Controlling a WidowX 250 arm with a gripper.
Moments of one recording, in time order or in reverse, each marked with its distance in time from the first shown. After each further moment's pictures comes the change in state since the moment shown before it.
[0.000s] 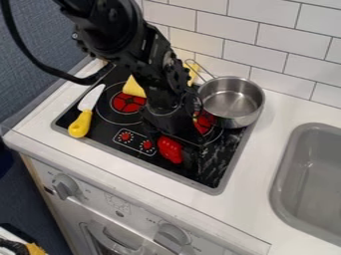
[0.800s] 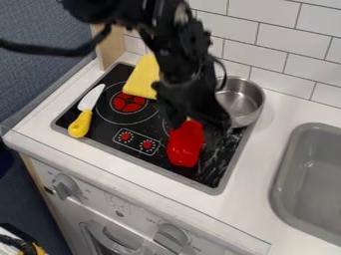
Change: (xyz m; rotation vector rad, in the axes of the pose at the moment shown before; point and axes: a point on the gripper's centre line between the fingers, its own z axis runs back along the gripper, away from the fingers) arm 0.028 -0.029 0.069 -0.026 -0.113 -0.030
